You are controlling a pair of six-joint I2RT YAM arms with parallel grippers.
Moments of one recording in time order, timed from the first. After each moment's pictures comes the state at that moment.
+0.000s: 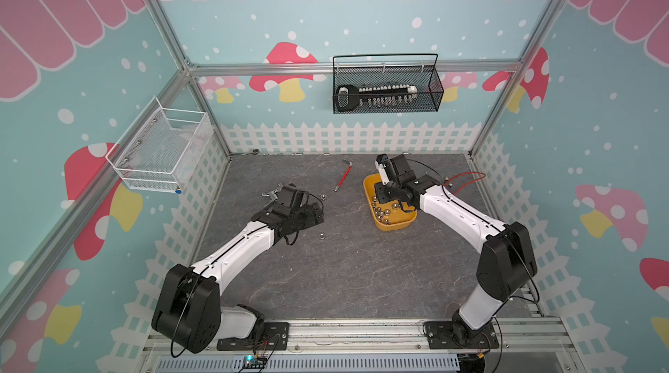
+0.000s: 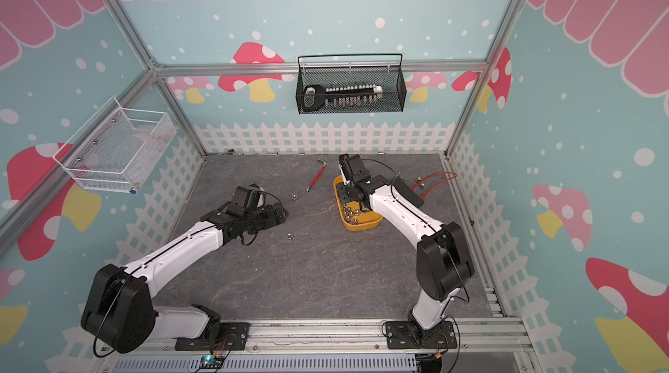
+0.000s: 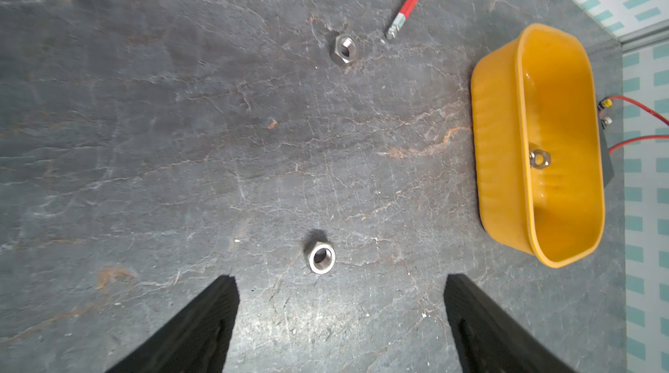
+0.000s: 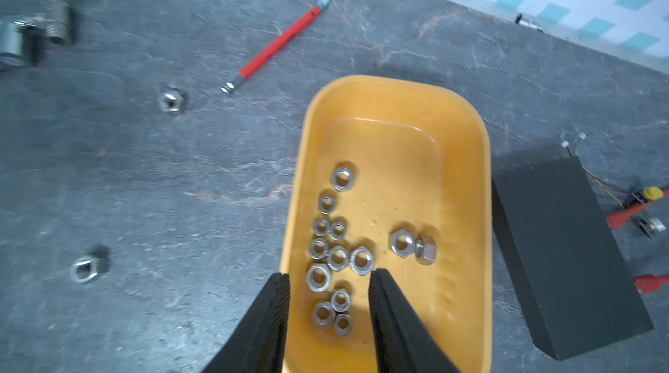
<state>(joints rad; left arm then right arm) -0.40 1.38 0.91 -0.43 0.07 -0.65 0.55 1.69 1.42 -0.58 0.12 0.10</state>
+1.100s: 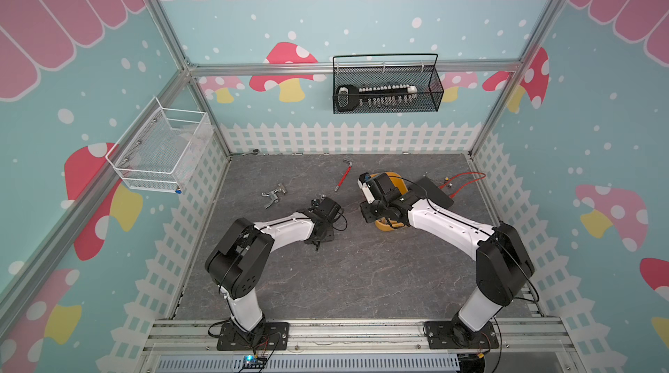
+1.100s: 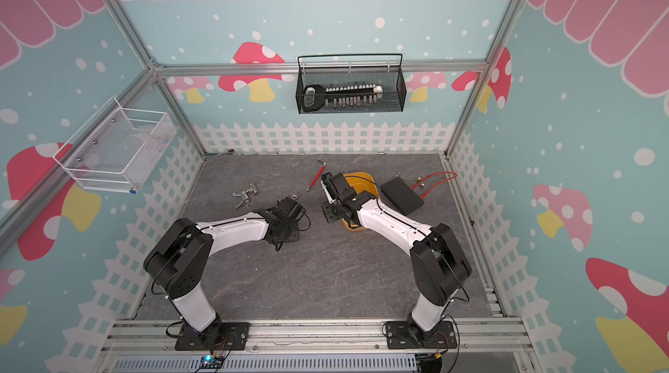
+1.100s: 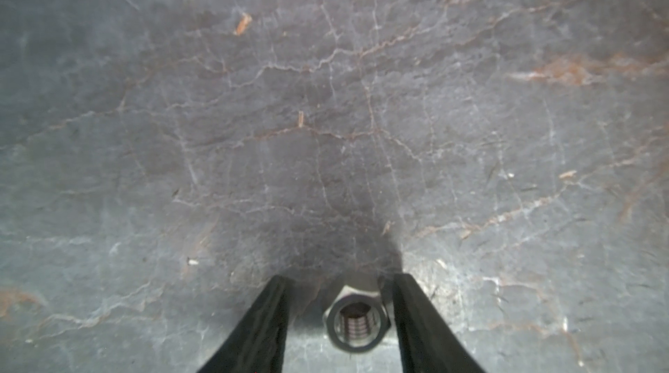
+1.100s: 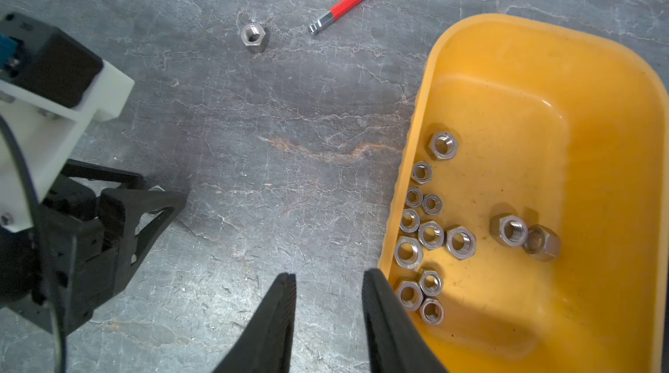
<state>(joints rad) -0.59 1.78 1.03 -0.50 -0.21 -0.68 0.66 1.69 1.28 -0.50 0.08 0.14</state>
